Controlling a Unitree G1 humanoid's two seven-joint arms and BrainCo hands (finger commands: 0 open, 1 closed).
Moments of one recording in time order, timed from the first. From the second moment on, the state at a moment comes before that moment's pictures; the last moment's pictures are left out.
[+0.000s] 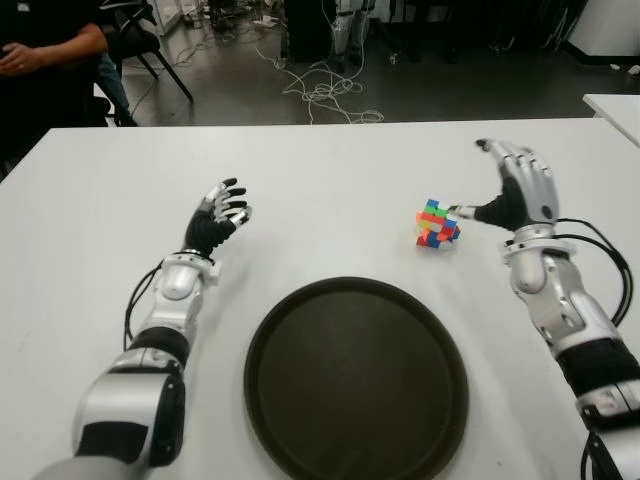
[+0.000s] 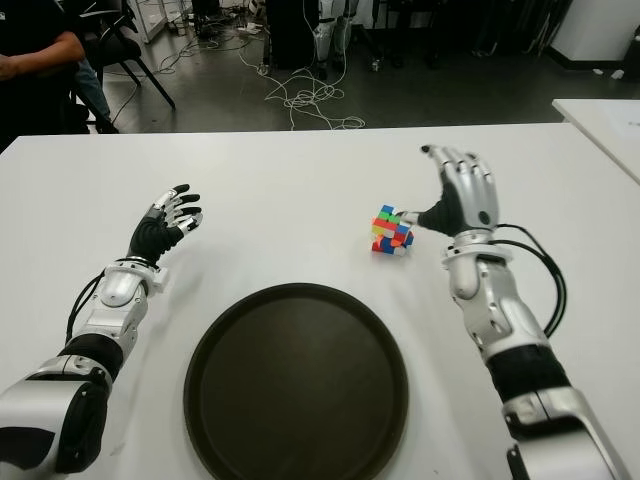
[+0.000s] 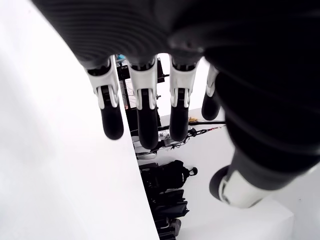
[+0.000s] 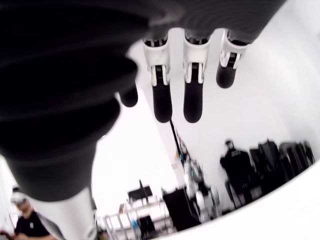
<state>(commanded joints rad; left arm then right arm) -0.67 0.15 0.09 1.23 0.05 -0.56 -0.09 -0.51 -0.41 0.23 0.57 -0.66 -0.11 -0.37</state>
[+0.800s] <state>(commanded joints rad) -0.67 0.15 0.10 1.23 0.04 -0.55 -0.11 -0.80 -0.34 0.41 0.98 -0.71 -0.18 -0.33</state>
